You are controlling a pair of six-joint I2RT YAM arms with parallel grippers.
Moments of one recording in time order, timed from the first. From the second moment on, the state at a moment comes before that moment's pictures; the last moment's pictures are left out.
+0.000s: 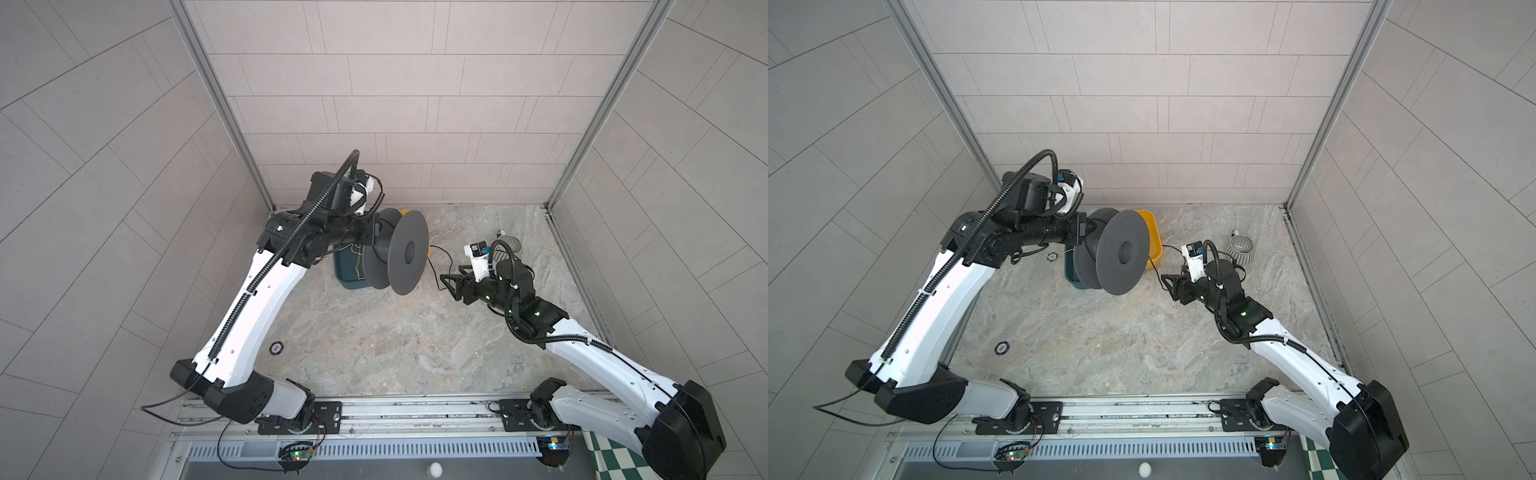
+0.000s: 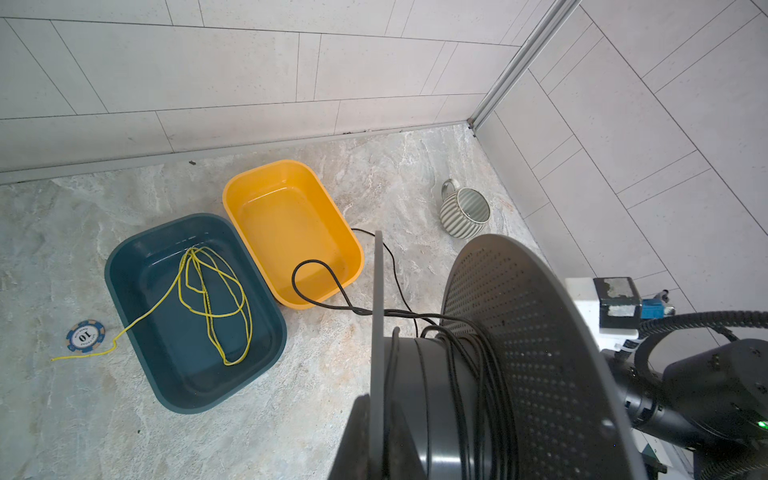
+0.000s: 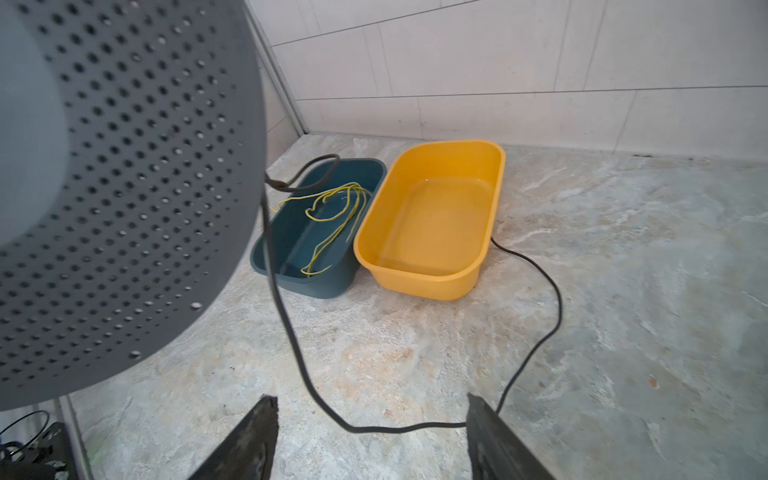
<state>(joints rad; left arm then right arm) -0.48 1.43 1.88 -1.09 0.16 -0.29 0.53 1.03 0.68 0.00 -0.17 0.24</state>
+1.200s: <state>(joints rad) -0.26 1.40 1.85 -1.07 0.27 -0.31 0.46 1.23 0.89 -0.12 0.06 0.22</state>
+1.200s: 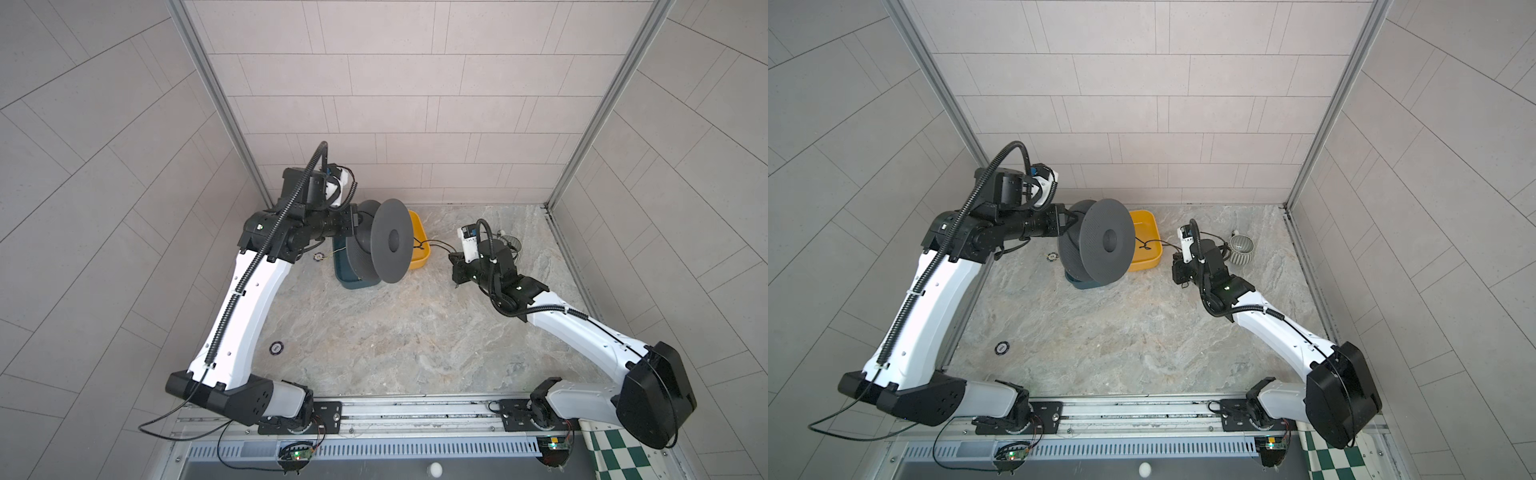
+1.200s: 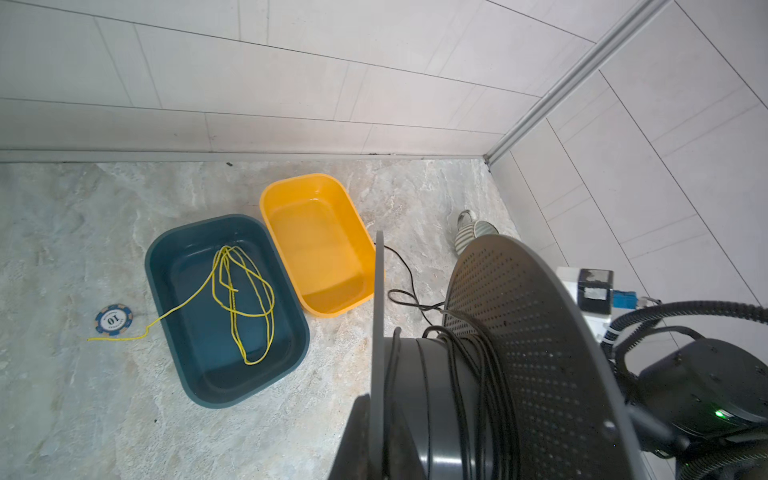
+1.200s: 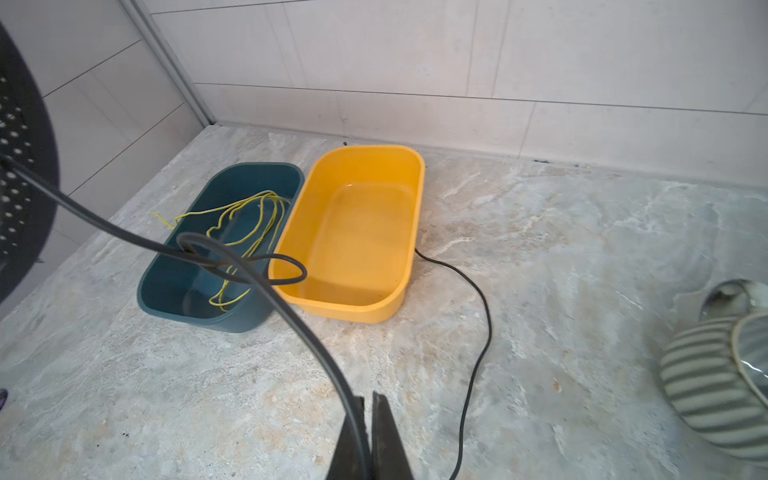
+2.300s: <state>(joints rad) -0.09 1.41 1.82 -1.06 0.20 -0.49 0.29 1.11 0.85 -0.40 0.11 0.23</state>
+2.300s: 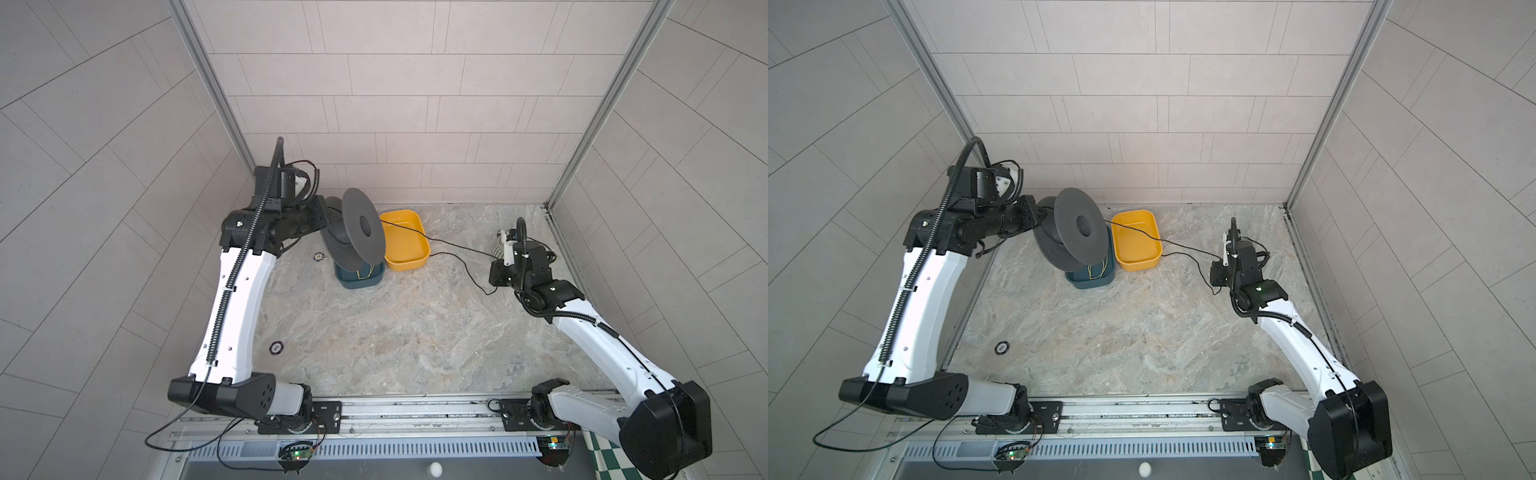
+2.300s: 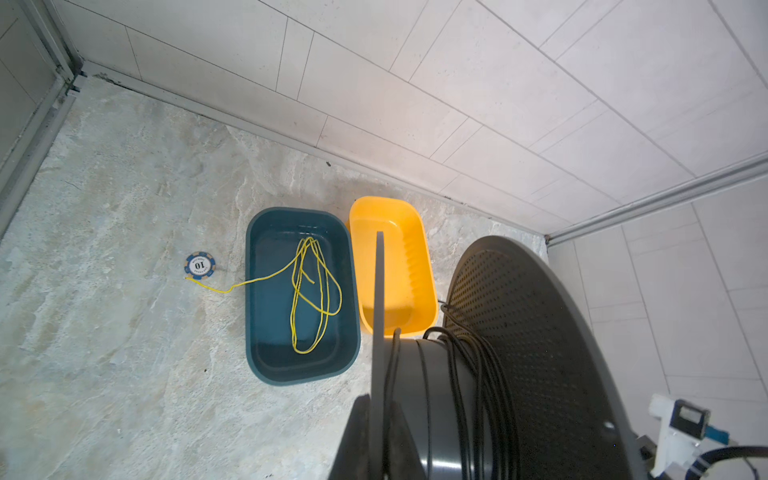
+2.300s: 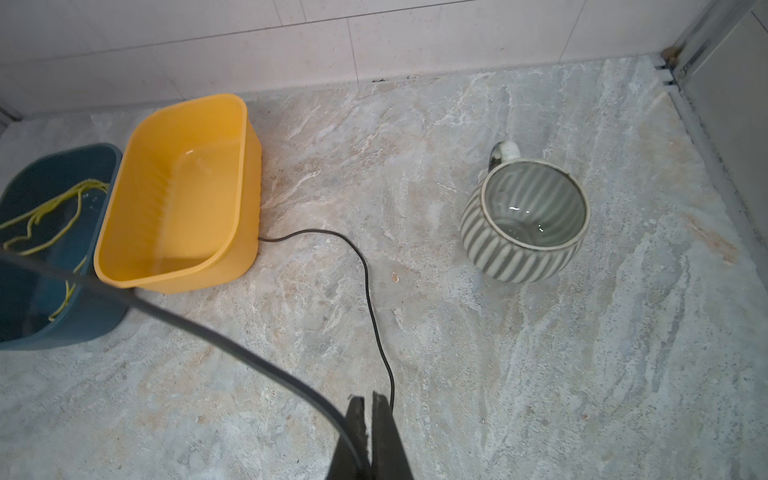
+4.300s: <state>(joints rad) -0.45 1.46 1.60 -0.91 -0.13 -0.34 1.02 1.50 1.67 -0.63 0.65 -0.39</state>
